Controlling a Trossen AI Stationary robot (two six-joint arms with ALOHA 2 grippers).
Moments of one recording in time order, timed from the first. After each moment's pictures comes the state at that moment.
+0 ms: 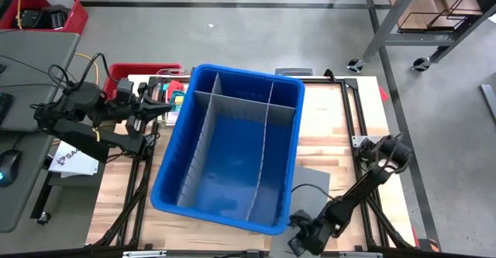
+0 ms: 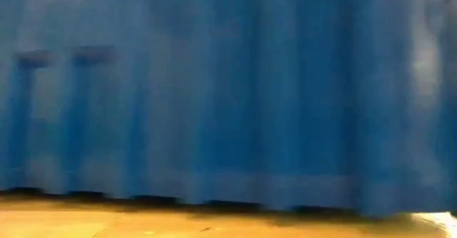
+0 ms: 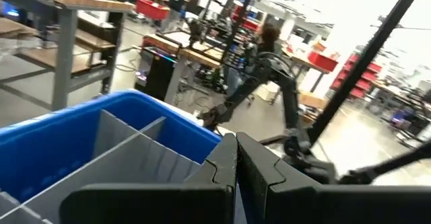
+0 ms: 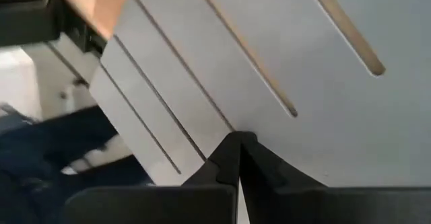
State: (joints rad) left arm -0.14 0.57 1.08 -0.55 -0.29 -0.39; right arm 0.87 1.94 1.06 -0.14 0.03 1.80
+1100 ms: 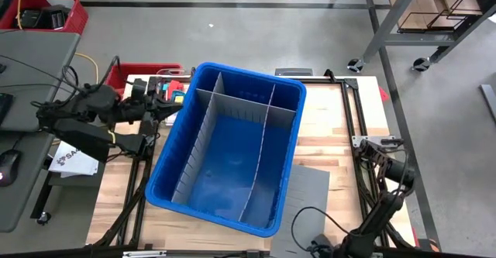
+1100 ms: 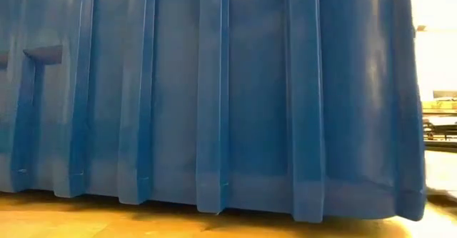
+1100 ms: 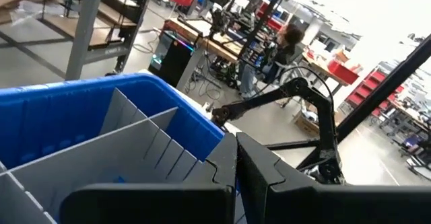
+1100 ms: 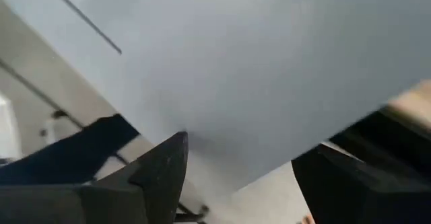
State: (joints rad) left arm -0.14 0.67 1.08 -0.52 -0.35 -0.55; right arm 1.13 2.12 1.34 -0.34 0.20 2.21
